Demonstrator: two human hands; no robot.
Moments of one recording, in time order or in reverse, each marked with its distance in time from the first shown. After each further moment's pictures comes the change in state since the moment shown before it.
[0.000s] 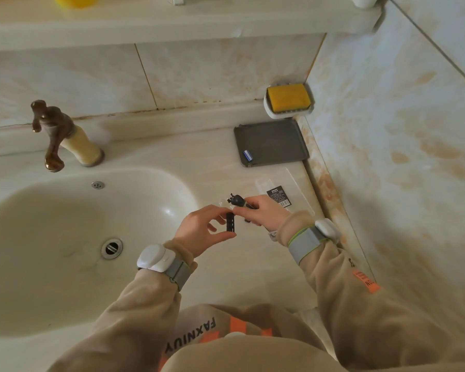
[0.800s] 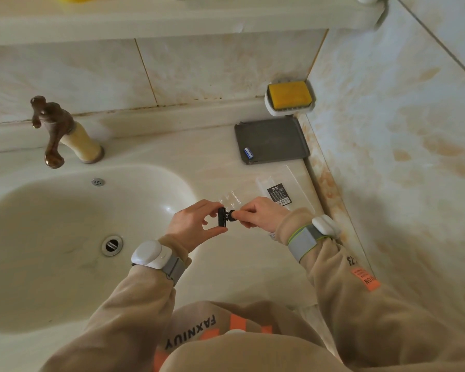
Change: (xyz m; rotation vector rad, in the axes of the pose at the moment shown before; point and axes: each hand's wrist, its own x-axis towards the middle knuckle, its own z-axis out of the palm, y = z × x) left_hand 0.001 -0.027 -0.003 0.192 0.070 0.079; right_hand 0.001 0.002 -0.001 -0.364 -0.084 -0.061
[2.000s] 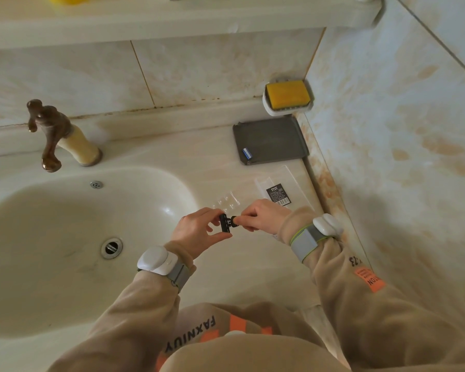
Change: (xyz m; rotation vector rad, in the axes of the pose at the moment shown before) left_hand -0.003 0.011 0.009 -0.051 -0.015 -0.075; right_hand -0.003 0.001 -0.004 -0.117 -0.055 0.030
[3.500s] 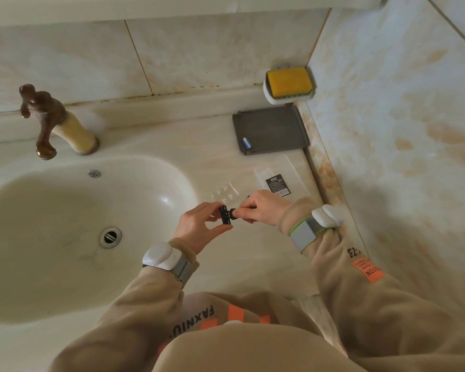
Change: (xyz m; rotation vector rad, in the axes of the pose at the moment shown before) left_hand -0.009 0.003 0.017 -0.141 0.125 -0.004; right_hand -0.003 0.002 -0.002 -0.031 -0.005 -0.037
